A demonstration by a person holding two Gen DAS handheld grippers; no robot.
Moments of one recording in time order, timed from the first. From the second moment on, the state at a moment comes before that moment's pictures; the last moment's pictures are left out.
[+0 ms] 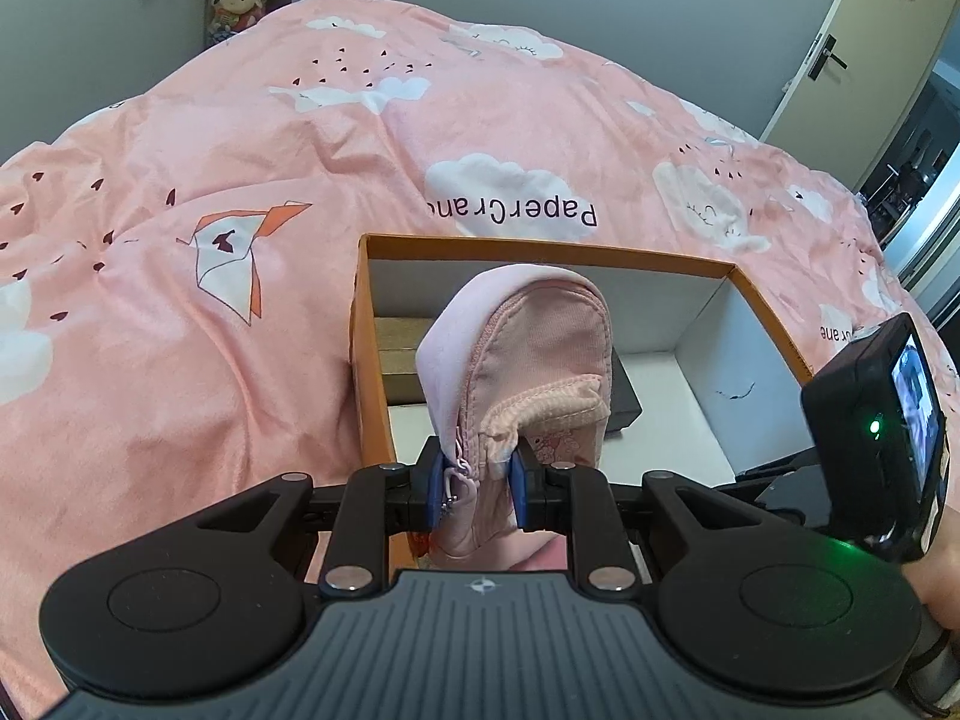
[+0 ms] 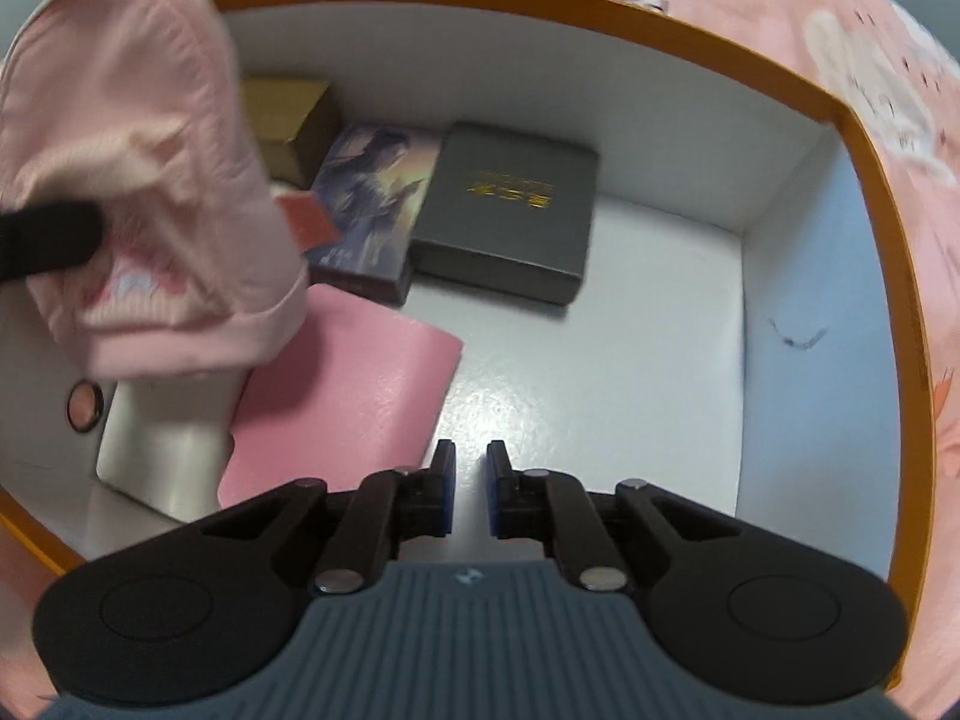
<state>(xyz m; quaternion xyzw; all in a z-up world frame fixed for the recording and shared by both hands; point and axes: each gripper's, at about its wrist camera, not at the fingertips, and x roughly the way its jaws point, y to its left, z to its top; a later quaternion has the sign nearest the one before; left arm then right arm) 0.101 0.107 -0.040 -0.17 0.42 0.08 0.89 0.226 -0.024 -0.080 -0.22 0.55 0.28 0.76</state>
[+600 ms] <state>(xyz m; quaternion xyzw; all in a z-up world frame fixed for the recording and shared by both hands) 0.126 0.106 -0.054 -0.19 0.50 0.00 0.84 0.248 -0.078 -0.035 -0.07 0.50 0.29 0.81</state>
